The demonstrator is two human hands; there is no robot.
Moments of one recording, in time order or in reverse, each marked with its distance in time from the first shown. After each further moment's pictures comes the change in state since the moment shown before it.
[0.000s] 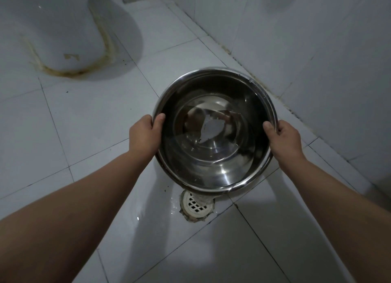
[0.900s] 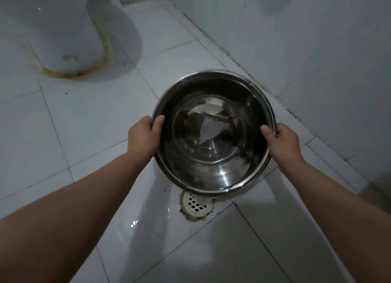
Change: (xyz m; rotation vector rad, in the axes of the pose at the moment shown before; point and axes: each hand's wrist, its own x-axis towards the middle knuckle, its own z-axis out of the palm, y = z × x) left_hand -0.002 0.000 -0.004 0.045 -0.007 0.018; right_hand -0.010 0.001 -0.002 -0.002 -0.038 -0.007
